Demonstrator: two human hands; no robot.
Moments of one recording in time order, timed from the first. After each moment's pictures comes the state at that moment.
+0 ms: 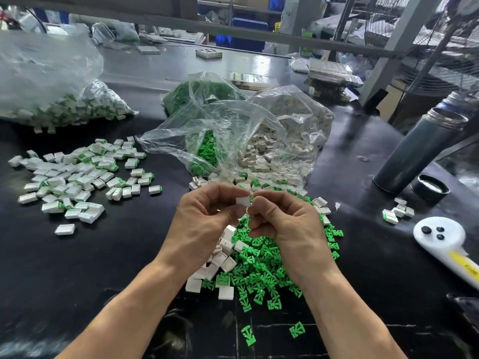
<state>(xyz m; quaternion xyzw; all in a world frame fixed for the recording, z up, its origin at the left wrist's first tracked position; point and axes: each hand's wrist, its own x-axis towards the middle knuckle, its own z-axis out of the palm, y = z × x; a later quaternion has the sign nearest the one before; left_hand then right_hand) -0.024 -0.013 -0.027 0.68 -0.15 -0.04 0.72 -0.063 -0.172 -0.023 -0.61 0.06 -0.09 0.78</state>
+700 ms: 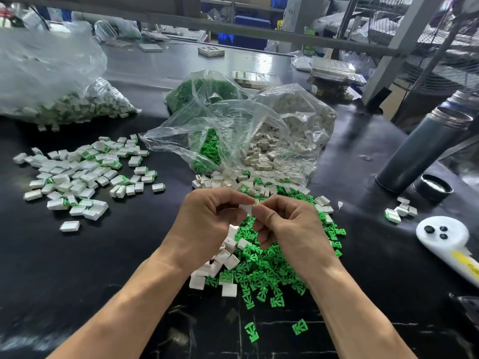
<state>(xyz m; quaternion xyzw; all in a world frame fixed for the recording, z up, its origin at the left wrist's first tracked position) -0.024 -0.010 -0.017 0.76 -0.20 -0.02 0.63 -0.067 -0.178 -0.020 -0.73 0.06 -0.04 0.67</state>
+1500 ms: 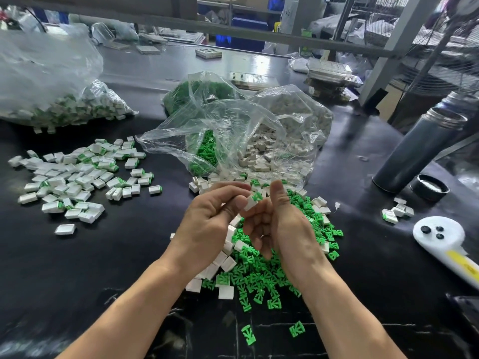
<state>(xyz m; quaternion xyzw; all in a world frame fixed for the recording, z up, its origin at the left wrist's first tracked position) -0.026 -0.021 -0.021 0.70 -0.19 -0.03 0.68 -0.068 -0.166 -0.017 -0.67 0.07 0.00 0.74</state>
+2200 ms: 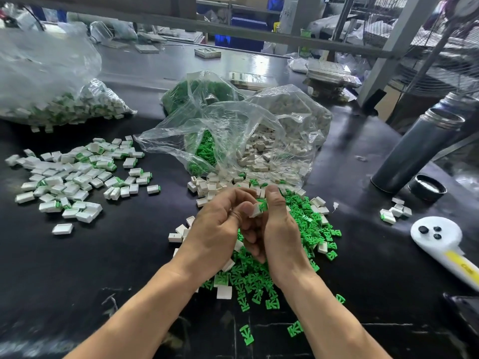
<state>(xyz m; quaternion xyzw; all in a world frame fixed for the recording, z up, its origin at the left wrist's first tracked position) -0.032 -0.031 -0.029 0.72 -0.19 -0.06 0.66 -0.064 -0.149 -0.027 -0.68 0.11 -0.04 0.72</state>
